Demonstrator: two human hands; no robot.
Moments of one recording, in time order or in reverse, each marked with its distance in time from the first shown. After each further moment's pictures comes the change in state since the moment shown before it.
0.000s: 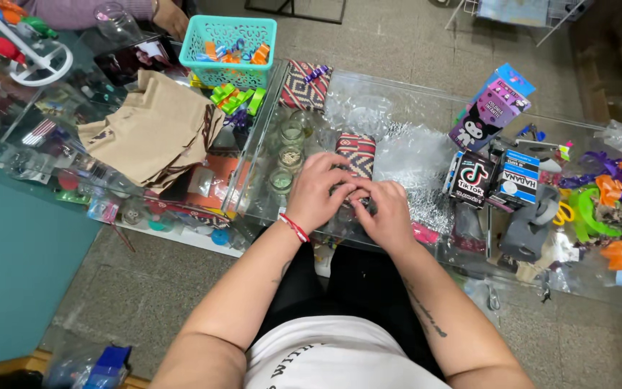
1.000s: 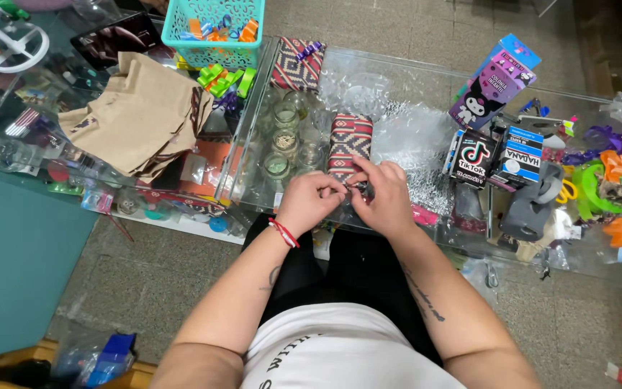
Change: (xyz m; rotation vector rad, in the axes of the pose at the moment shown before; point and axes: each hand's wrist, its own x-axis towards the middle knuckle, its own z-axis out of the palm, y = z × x) left_hand -0.035 0.010 -0.003 -0.246 -0.208 -0.494; right_hand 0.004 -0.013 -0.007 -0.020 -0.025 0.036
